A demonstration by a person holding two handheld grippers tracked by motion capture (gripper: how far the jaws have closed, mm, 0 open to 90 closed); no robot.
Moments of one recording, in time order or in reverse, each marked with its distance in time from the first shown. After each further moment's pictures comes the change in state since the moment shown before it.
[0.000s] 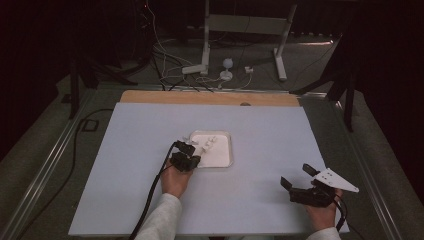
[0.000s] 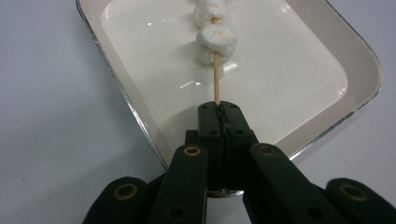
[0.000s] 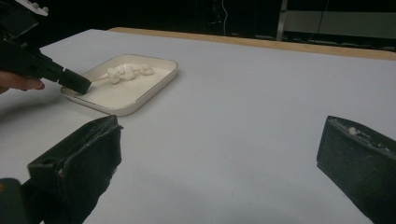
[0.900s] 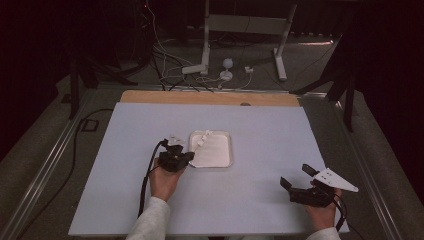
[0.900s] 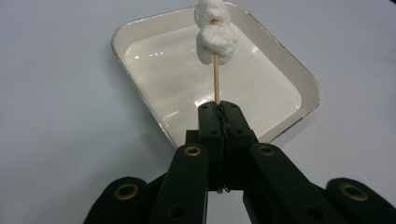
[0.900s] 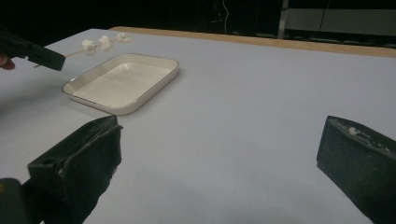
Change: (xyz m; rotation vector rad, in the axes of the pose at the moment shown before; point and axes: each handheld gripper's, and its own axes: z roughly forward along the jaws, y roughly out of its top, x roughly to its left) left arm 0.018 -0.010 -0.047 -0.160 -0.084 0.005; right arm 0.000 -0.001 0.001 0.006 0.005 0.002
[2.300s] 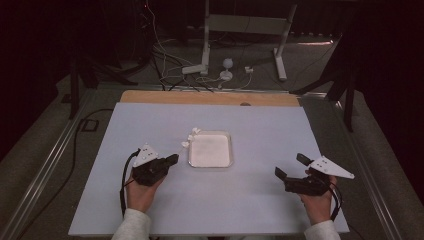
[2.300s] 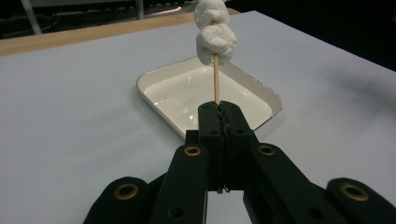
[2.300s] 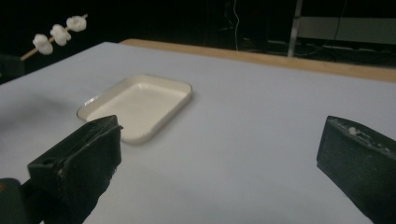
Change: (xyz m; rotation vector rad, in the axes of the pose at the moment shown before) left arm 0.016 -0.036 -0.060 -0.260 -0.063 0.124; right arm 0.007 0.038 0.019 -0.016 0.049 -0.003
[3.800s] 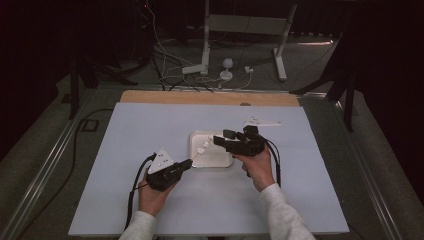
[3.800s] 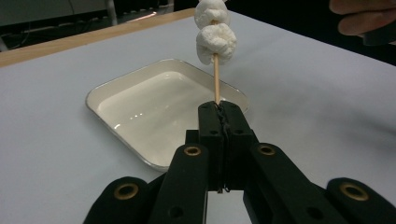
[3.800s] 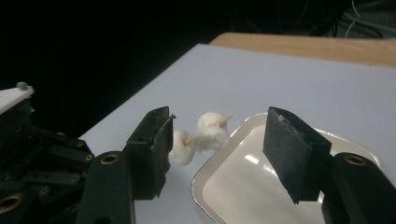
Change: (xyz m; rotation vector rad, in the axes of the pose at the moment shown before) left arm -0.029 -0.001 0.020 -0.006 -0.081 0.099; right arm 0.086 0.077 0.145 0.168 0.357 0.152
